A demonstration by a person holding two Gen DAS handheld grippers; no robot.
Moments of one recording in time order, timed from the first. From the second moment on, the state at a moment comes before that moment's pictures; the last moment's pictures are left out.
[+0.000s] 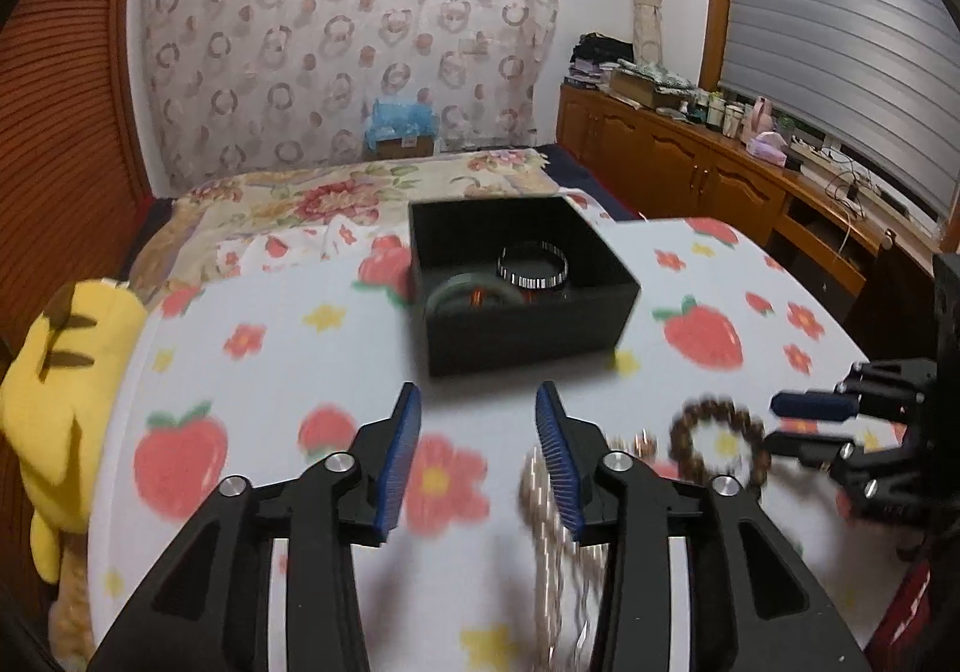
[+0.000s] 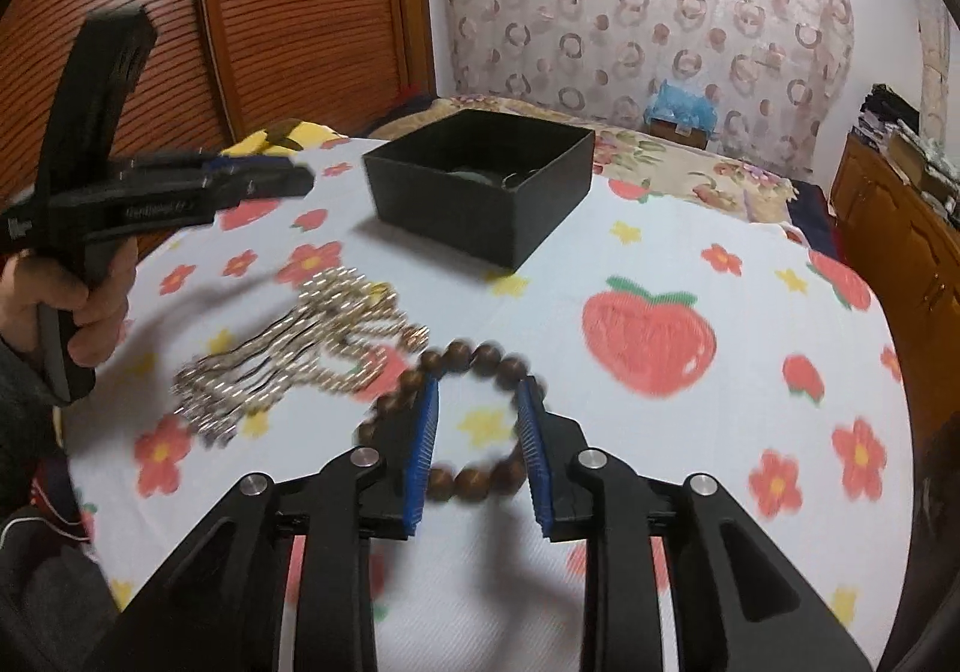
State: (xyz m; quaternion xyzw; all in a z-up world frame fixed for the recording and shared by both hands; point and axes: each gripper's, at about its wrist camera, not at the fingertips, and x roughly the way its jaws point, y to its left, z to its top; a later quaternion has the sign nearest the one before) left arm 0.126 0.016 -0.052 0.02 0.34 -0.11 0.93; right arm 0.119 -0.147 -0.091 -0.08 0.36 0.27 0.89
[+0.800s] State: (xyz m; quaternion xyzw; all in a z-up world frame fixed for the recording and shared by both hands) left arm 0.048 0.001 -0.098 0.02 0.41 -0.11 0.90; right arm 0.072 -0.153 -0.111 -0.04 0.37 0.25 0.89
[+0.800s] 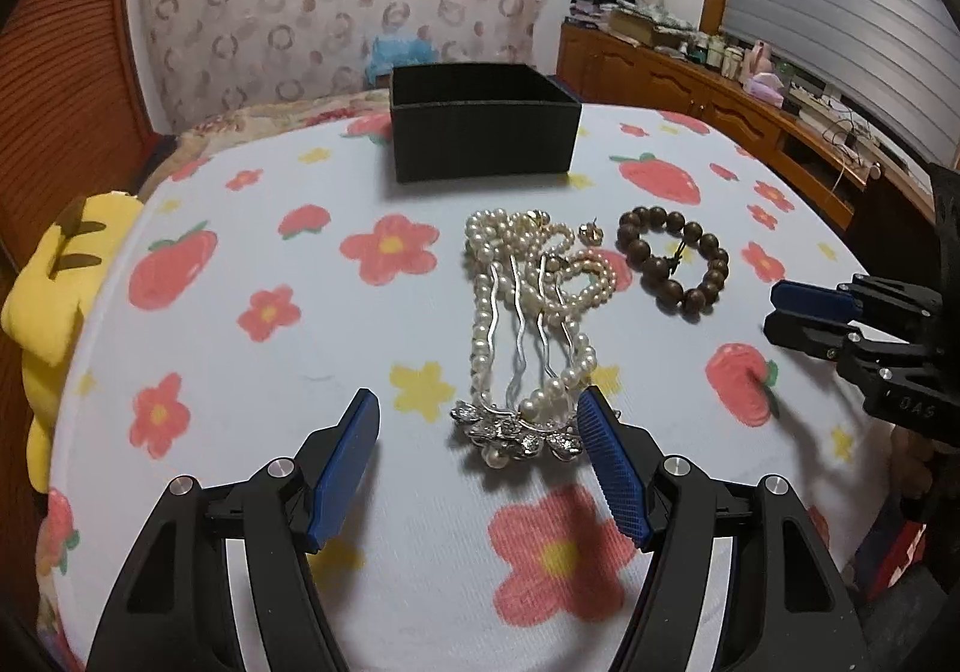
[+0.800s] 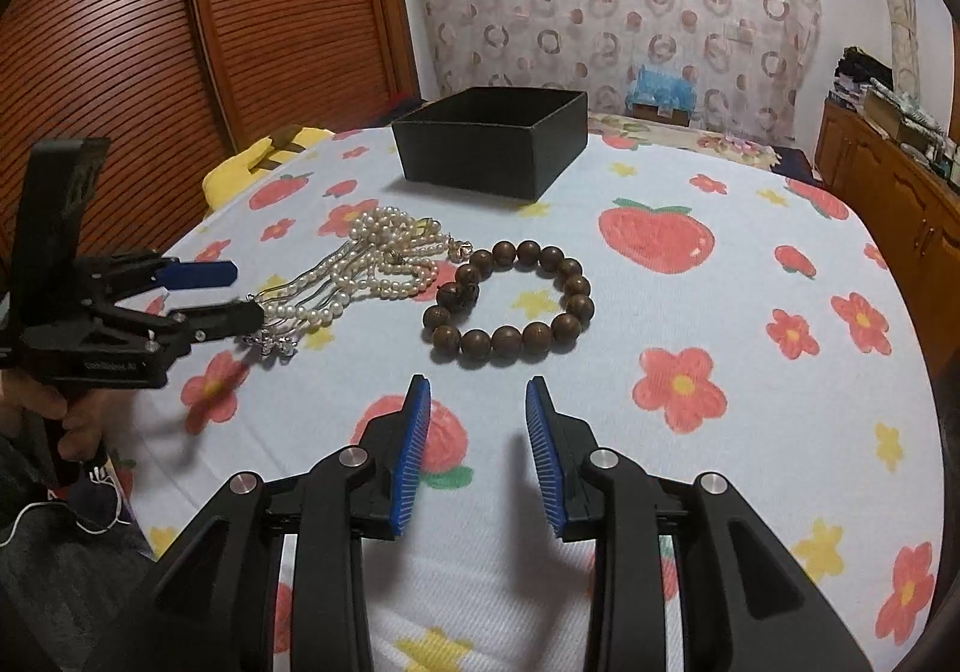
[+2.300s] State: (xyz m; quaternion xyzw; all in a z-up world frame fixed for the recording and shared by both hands) left arm 0.015 0.097 -0.086 -0.02 0.40 -0.06 0.92; right arm 0.064 0.012 -0.095 -0.17 0.35 0.41 0.82
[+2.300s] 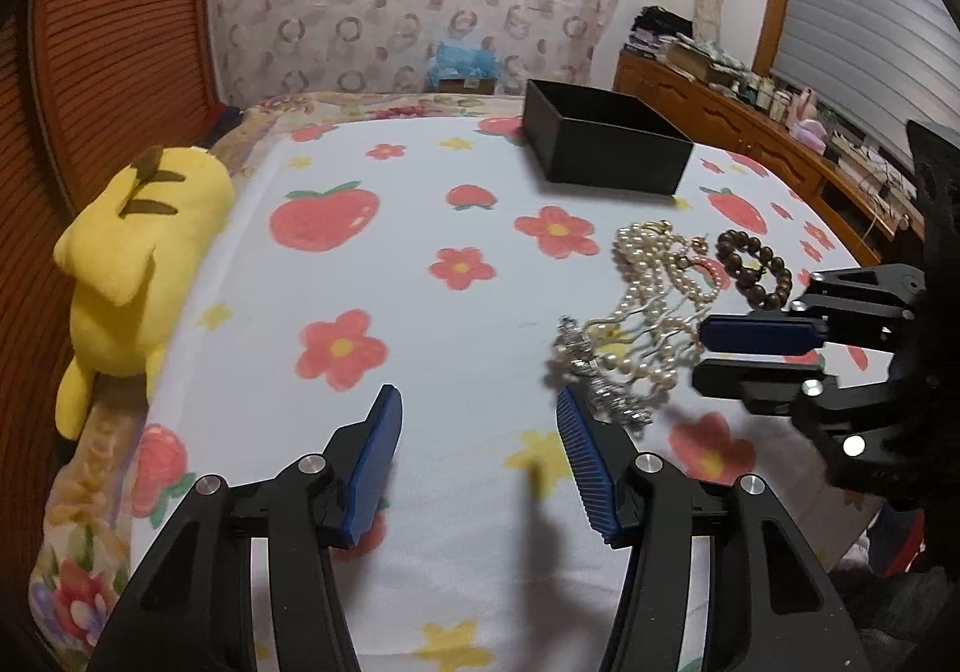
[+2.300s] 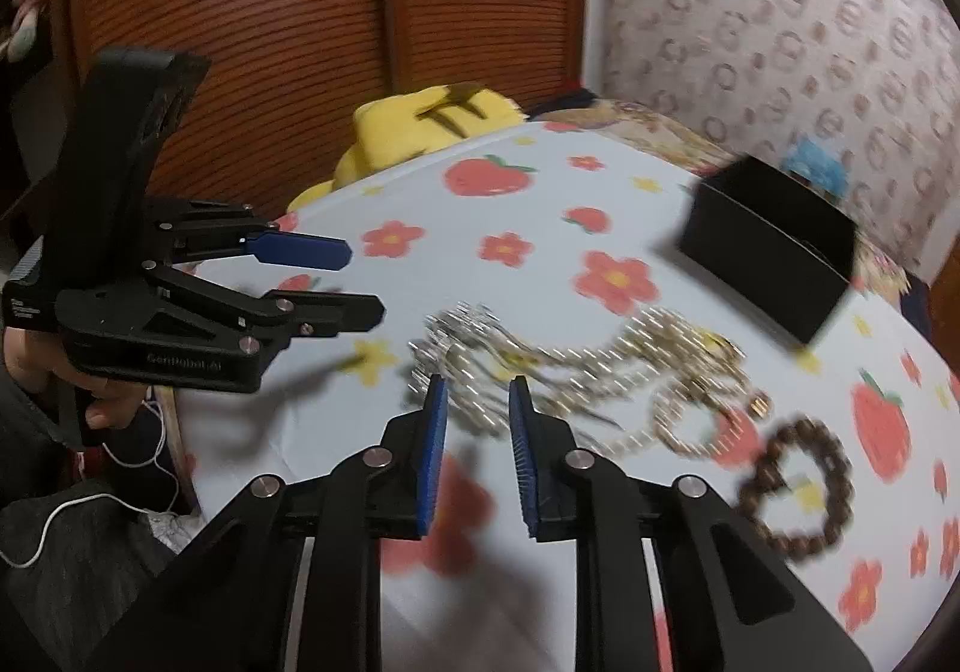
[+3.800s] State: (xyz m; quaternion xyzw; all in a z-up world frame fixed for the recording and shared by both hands) left arm 0.053 0.062 -0.101 -0.03 0.42 -0.11 0.90; right arm 0.122 -0.001 -0.085 -0.15 0.36 0.37 0.84
